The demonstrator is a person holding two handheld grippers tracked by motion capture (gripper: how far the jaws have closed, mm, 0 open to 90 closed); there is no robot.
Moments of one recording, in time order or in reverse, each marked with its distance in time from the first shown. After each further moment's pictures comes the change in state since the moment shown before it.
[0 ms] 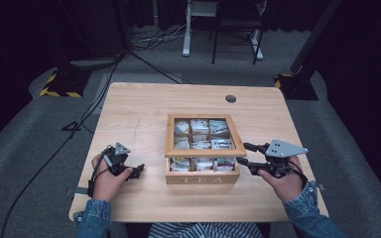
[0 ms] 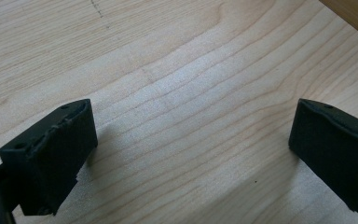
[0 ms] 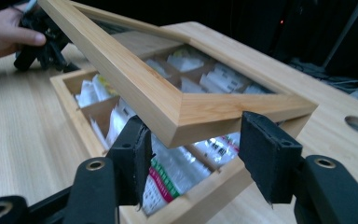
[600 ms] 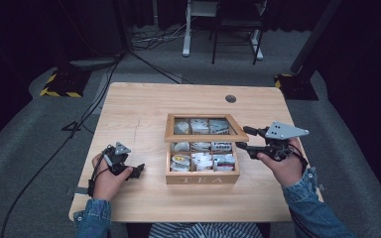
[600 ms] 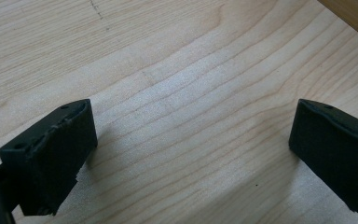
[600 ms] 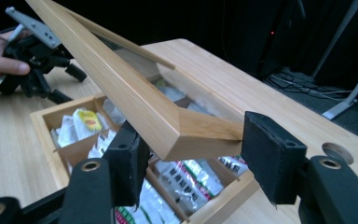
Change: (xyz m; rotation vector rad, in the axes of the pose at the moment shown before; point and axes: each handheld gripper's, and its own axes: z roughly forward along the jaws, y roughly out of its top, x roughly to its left) left arm 0.000 0.001 0.001 0.002 0.000 -0.001; right arm -0.020 0.041 0.007 -0.016 -0.023 -0.008
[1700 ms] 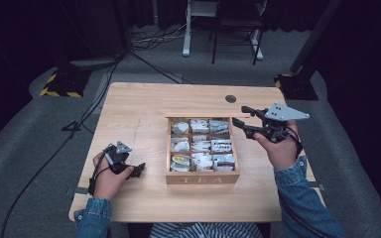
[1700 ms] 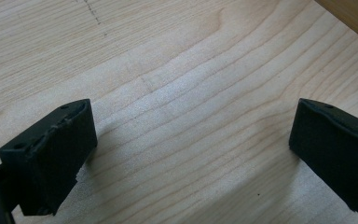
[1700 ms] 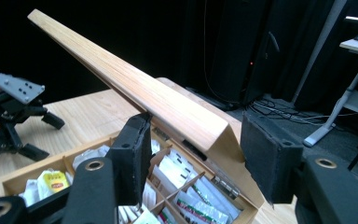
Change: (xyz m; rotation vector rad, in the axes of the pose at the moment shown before) left arm 0.000 0.003 0.003 0.002 -0.008 0.007; right arm -0.020 0.036 0.015 -0.123 -0.062 0.016
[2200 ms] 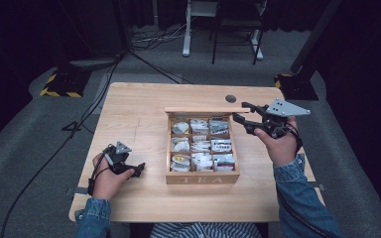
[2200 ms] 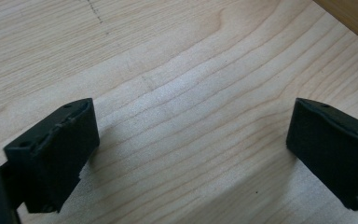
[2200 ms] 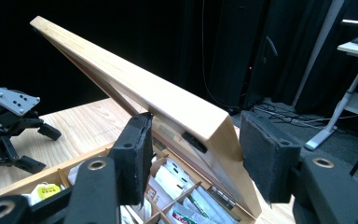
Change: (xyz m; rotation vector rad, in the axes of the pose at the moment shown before) left arm -0.001 -0.001 -0.002 -0.008 0.010 -0.010; right arm -0.008 0.004 0.004 -0.026 -0.001 0.022
